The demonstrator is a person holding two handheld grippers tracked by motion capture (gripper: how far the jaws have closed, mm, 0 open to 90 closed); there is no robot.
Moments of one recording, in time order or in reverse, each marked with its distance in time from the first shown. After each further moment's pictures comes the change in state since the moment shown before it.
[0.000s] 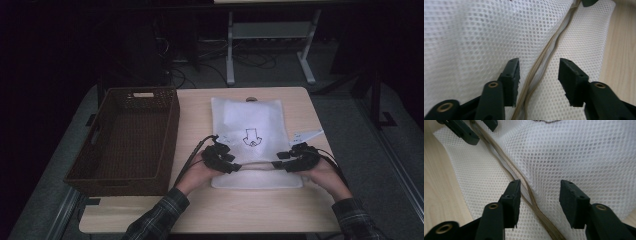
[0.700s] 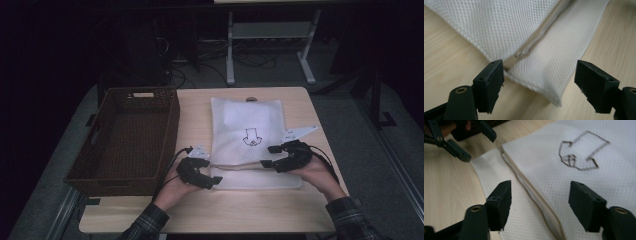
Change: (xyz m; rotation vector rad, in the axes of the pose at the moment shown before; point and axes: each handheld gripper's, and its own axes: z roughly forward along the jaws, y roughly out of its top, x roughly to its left) left arm -0.017 -0.058 -0.054 -0.054 0.098 -0.061; right arm 0.035 0.036 -0.005 -0.080 0.050 -0.069
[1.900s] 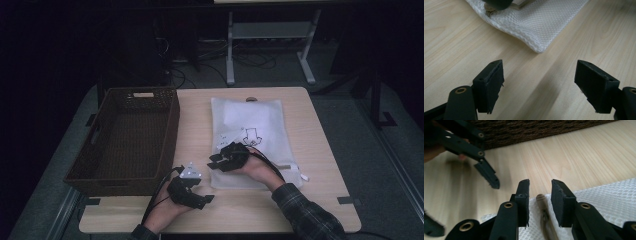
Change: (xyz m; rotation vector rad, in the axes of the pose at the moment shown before) left arm -0.024 -0.043 -0.014 0.041 0.024 -0.041; right arm 0.058 0.066 0.136 0.051 0.175 -0.219
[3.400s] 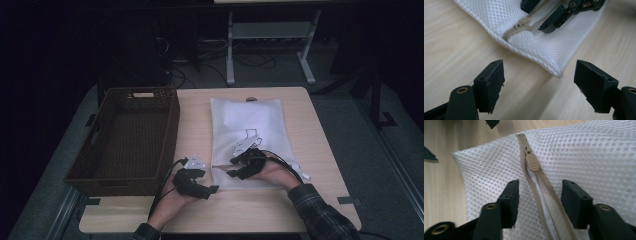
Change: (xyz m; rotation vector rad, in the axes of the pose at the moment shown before) left arm 0.012 0.022 0.014 -0.044 0.015 -0.036; right arm -0.015 -0.051 -0.019 0.134 -0.052 -0.013
